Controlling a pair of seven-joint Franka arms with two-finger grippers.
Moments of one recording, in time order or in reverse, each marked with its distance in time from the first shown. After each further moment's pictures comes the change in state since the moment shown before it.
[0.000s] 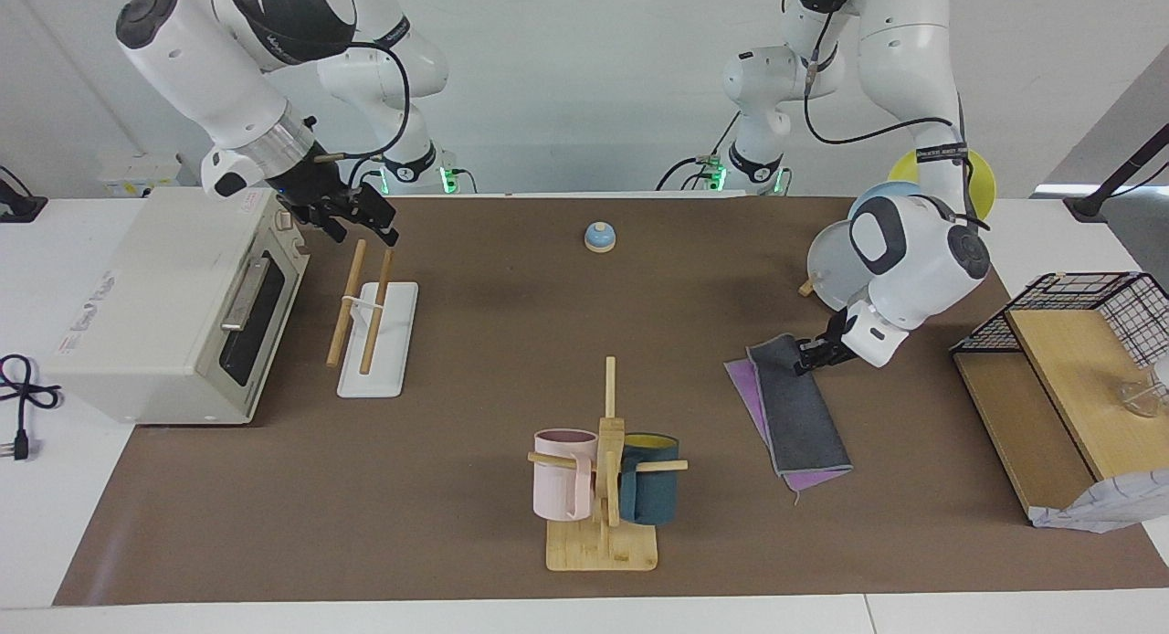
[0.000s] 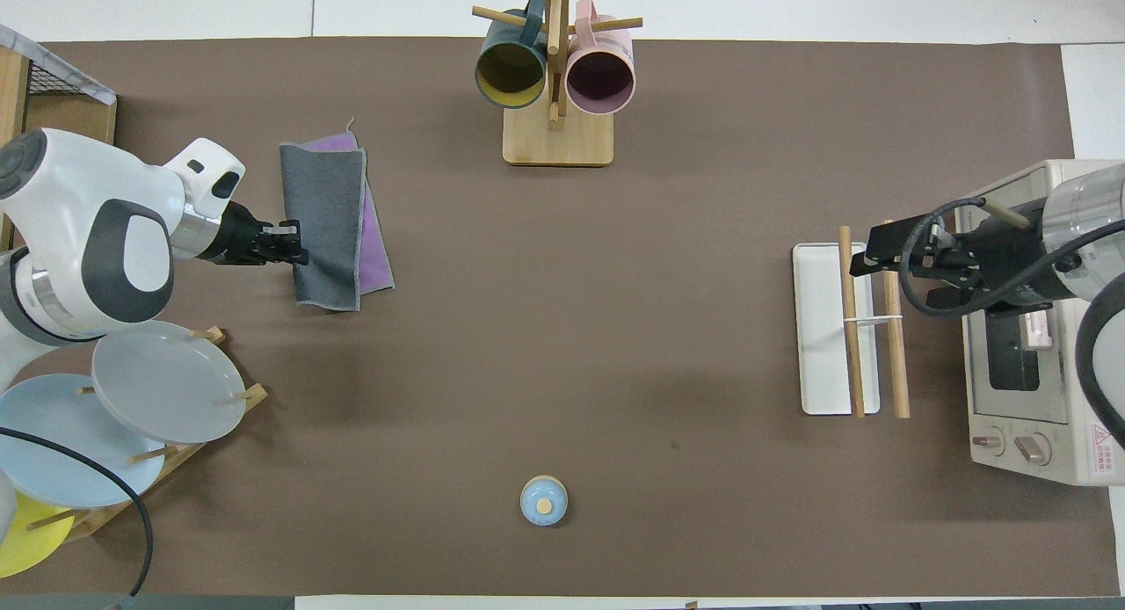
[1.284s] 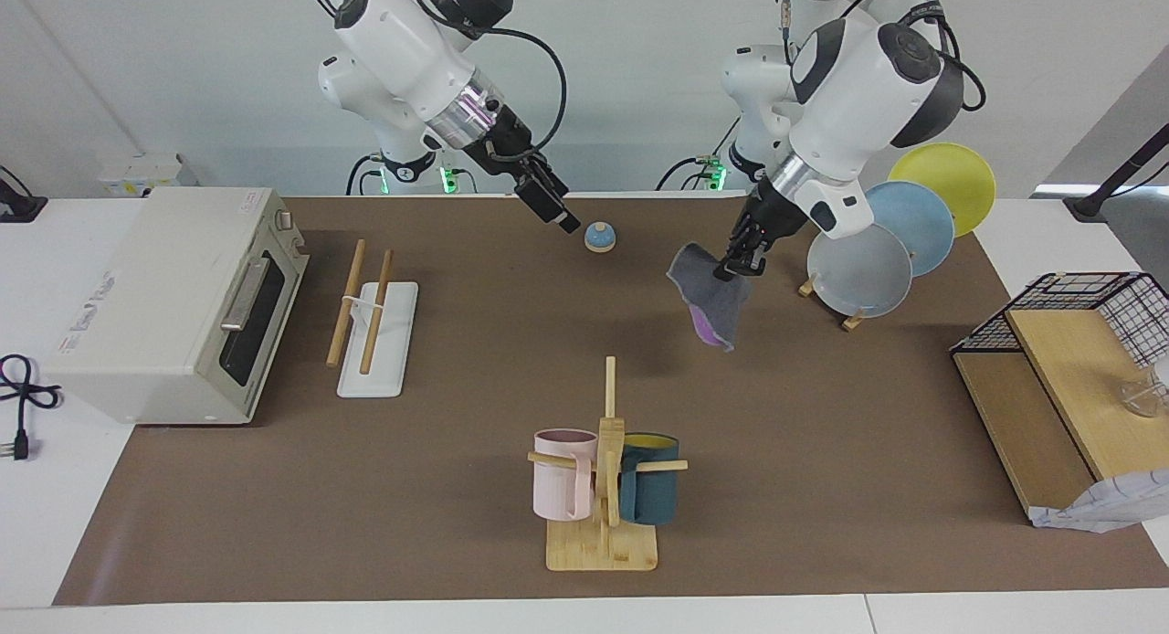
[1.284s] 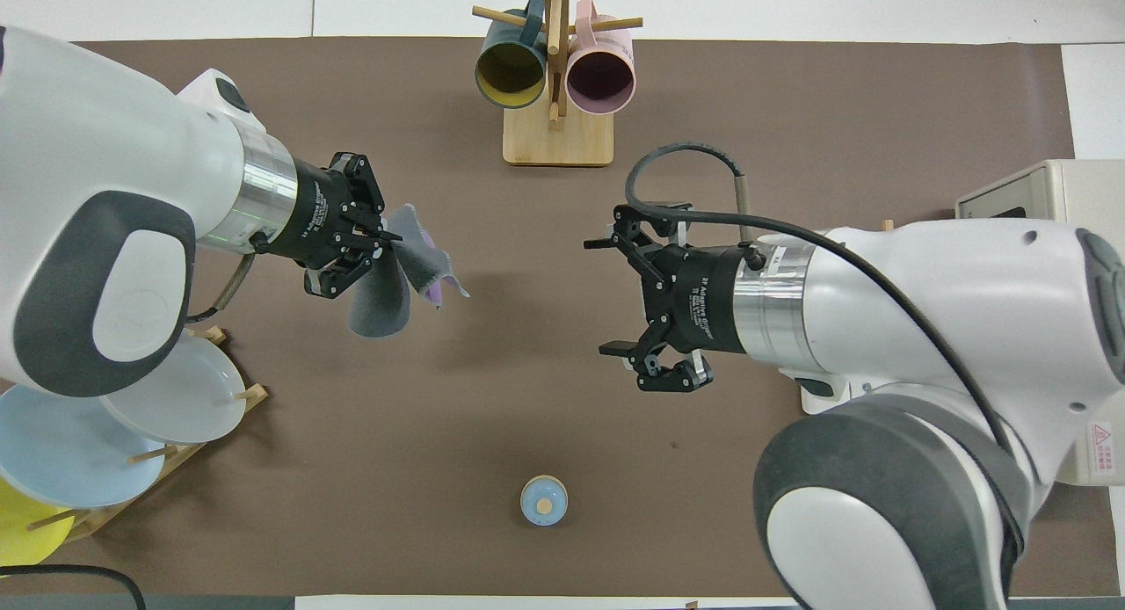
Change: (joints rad) left arm -0.187 -0.206 -0.130 0.246 0.021 -0.277 -1.590; right arm 0.424 -0.001 0.006 -0.089 0.369 0.467 1.130
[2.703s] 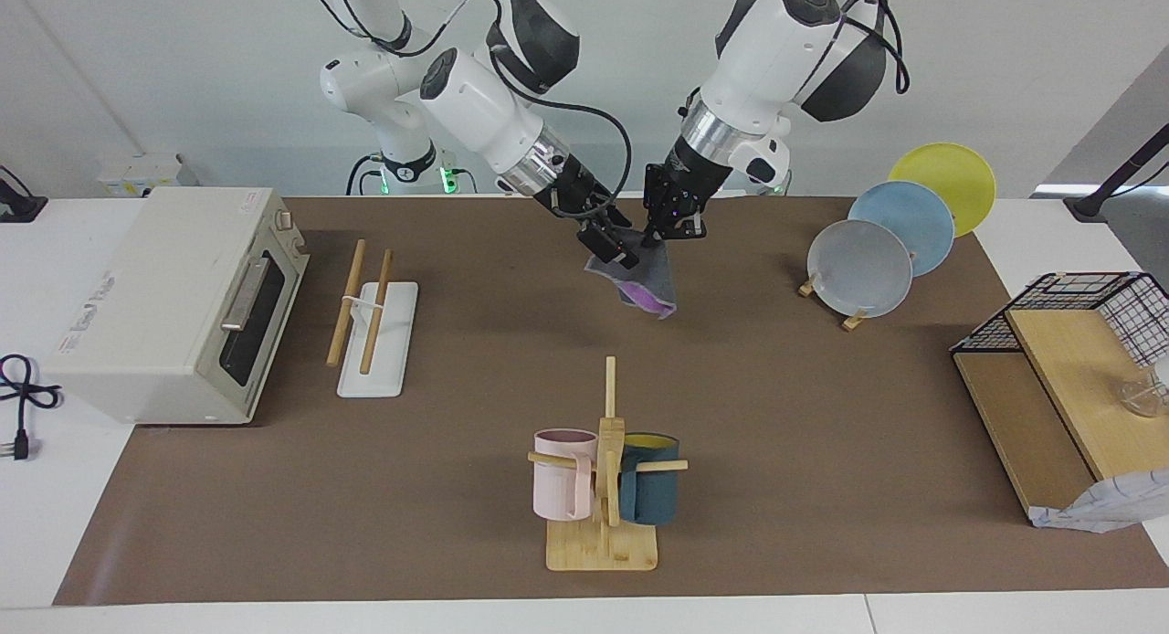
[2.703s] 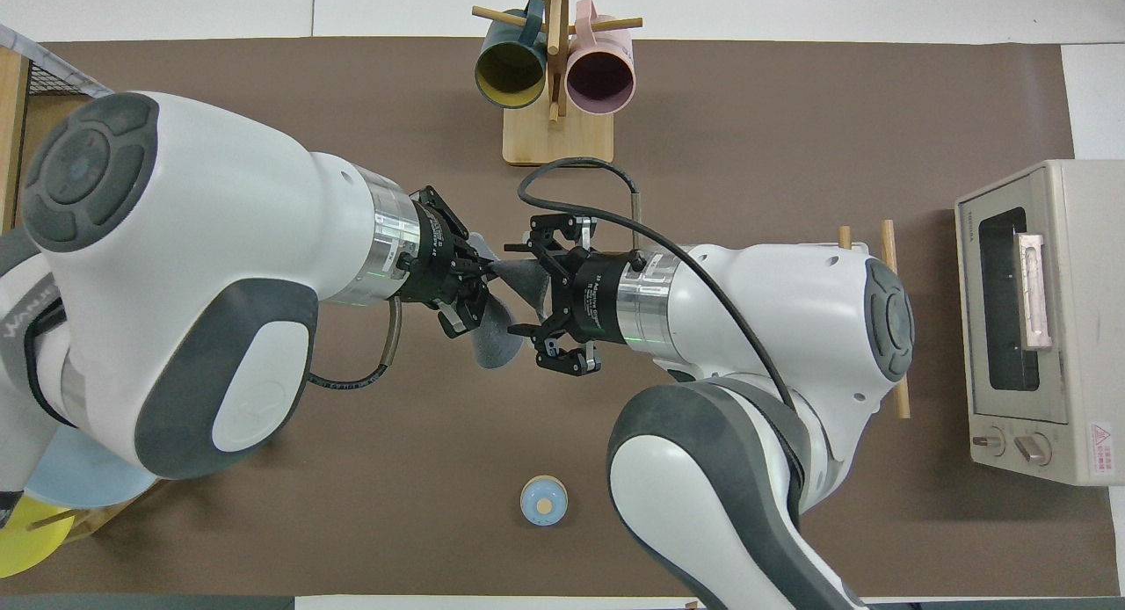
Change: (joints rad) left arm -0.041 -0.017 -0.111 0.005 -0.003 0.063 -0.679; right arm 0.118 0.145 -0.008 -0.004 0.153 0.237 -0.020
